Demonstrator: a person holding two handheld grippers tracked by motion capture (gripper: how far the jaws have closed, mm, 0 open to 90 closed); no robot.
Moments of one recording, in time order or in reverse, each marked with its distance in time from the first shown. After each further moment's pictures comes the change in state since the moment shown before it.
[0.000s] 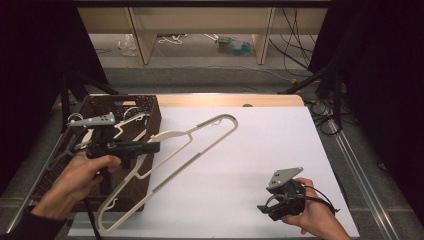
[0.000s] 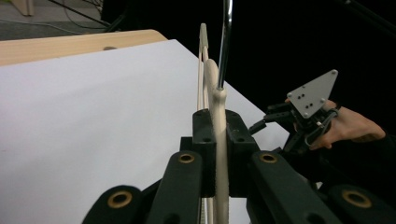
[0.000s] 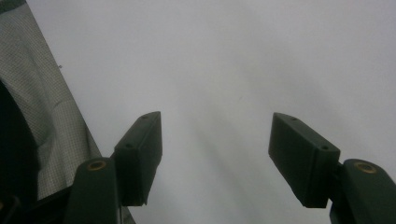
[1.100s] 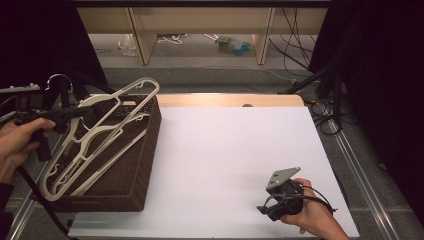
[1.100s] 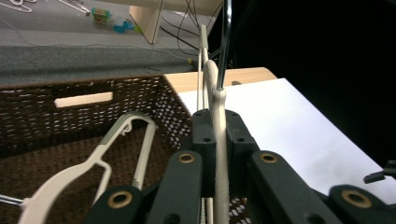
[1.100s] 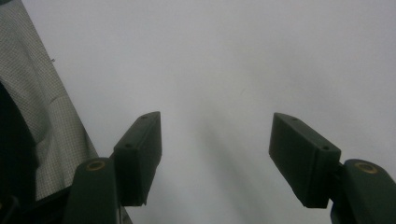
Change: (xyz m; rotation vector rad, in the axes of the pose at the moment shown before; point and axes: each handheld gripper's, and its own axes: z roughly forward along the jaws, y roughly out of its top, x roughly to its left) left arm 0.118 0.032 -0.112 -0.107 0.338 -0.071; right arm -0.002 -0.002 0.008 0.035 0.024 0.033
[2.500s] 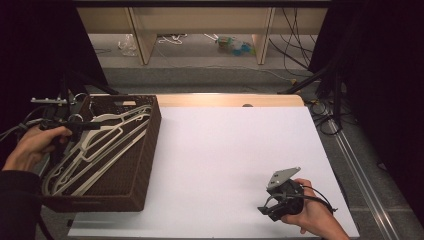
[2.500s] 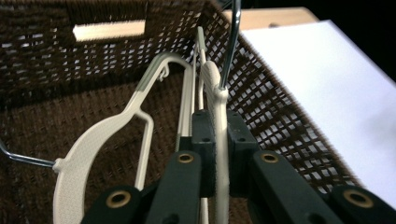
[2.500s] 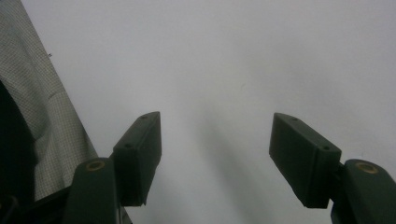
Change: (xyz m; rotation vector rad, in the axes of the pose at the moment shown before) left arm 0.062 -0.037 0.054 0.207 0.033 0.011; right arm -0.004 -0.002 0.002 0.009 0.010 -0.010
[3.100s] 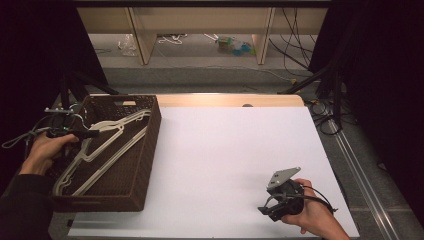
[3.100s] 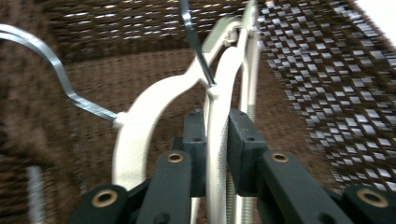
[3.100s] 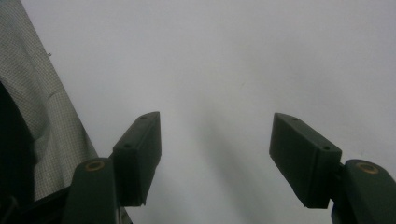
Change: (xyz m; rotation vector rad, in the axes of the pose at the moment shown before) left arm 0.026 -0.026 0.019 0.065 0.223 -0.043; right arm 0.000 0.000 0.000 0.001 -0.004 0.000
